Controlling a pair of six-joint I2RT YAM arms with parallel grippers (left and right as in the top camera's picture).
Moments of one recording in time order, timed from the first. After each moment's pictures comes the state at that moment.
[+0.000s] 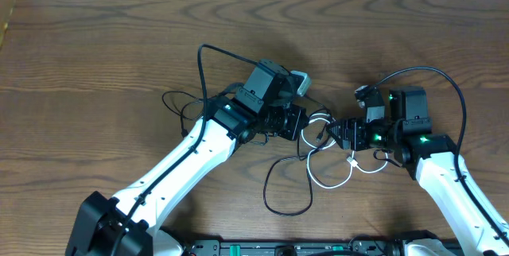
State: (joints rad) left arm -0.64 1.52 1.12 -0.53 0.47 -0.36; right arm 0.13 1.26 0.66 -0.41 -0.53 0.14
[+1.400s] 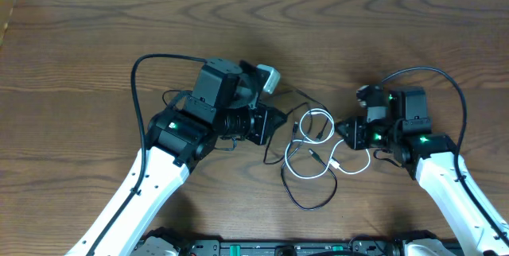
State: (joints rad) left arm -0.51 1.25 1.12 -0.68 0.61 -0.26; right arm 0.13 1.26 0.67 -0.40 -0.58 0.13
